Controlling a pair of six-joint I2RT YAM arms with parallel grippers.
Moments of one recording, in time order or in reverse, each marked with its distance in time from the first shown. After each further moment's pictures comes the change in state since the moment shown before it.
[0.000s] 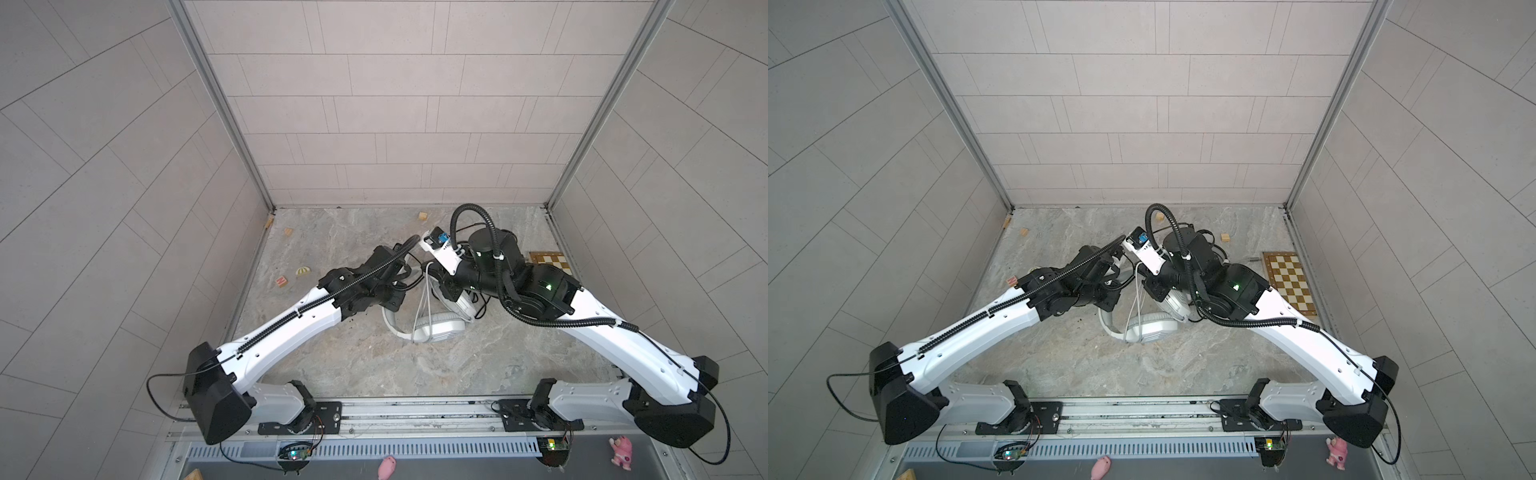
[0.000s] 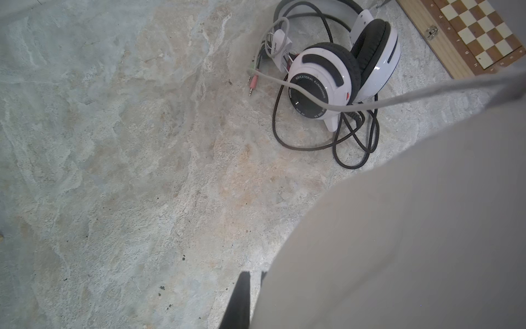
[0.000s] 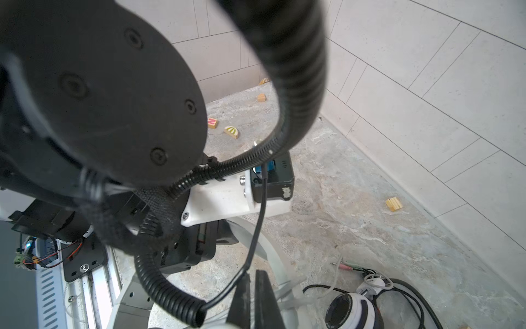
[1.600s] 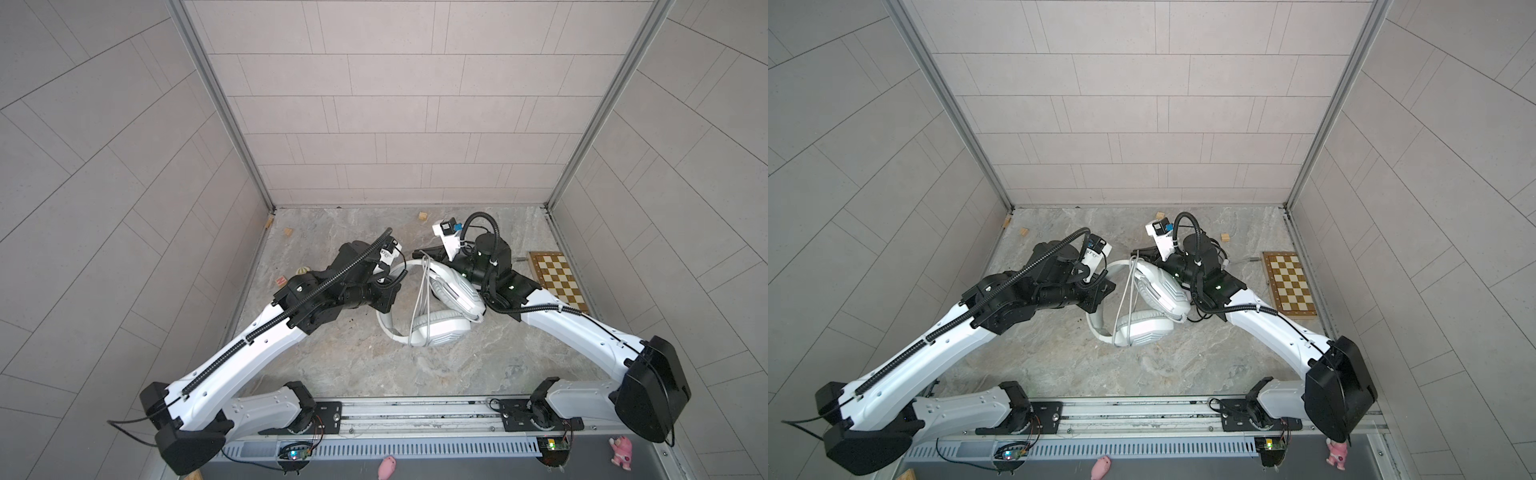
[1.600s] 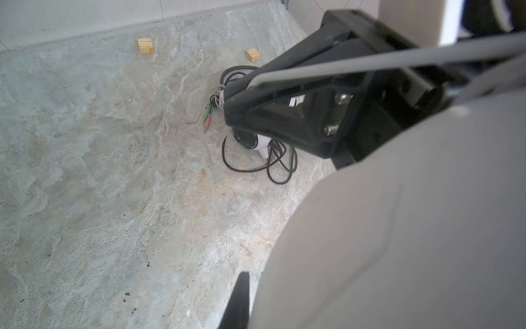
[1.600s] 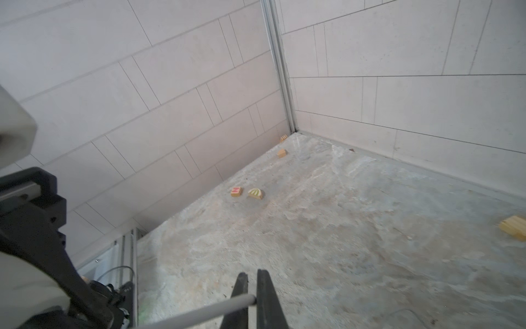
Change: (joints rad) left arm -0.007 -0.183 0.131 -0.070 0.170 -0.054; right arm -0.259 0.092 -0.479 0.914 -0.420 0.393
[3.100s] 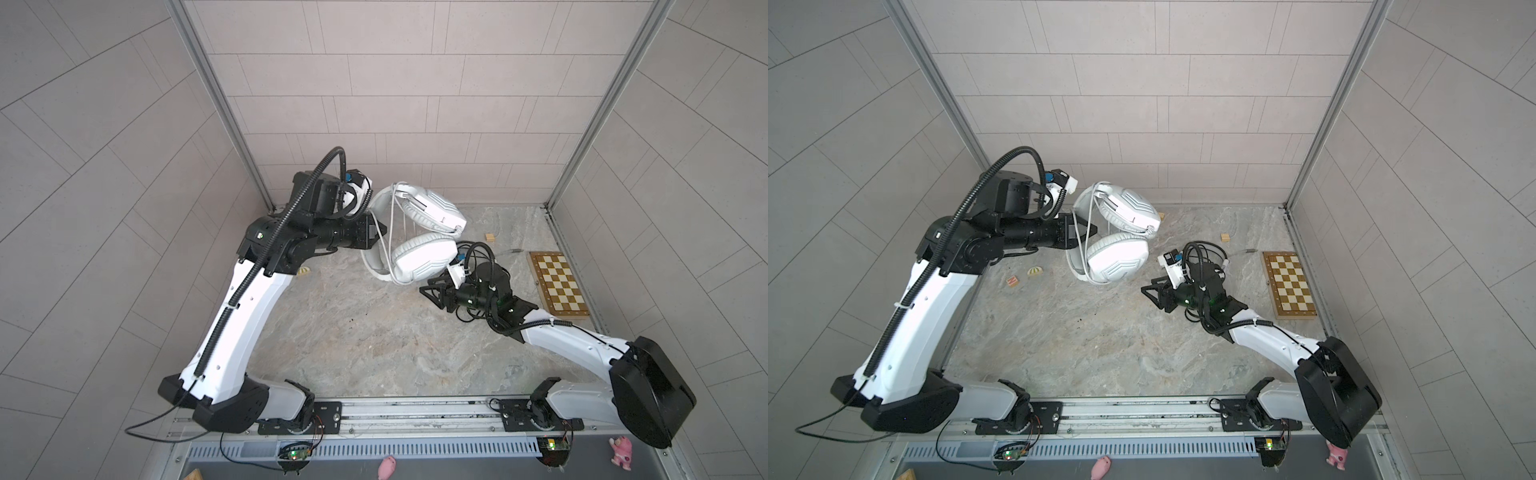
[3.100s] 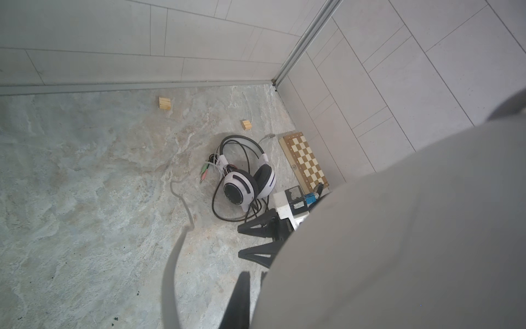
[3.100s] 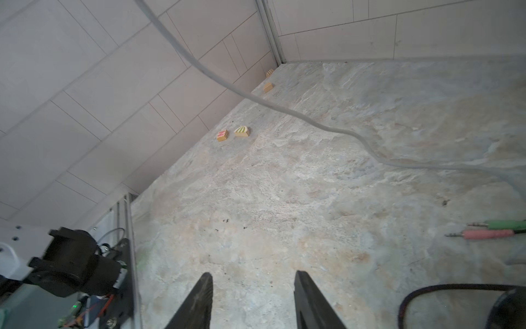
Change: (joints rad) left arm 0.344 0.262 0.597 -0.276 0.305 -0.055; right arm -0.023 -0.027 -0.312 0.089 -0.017 0.021
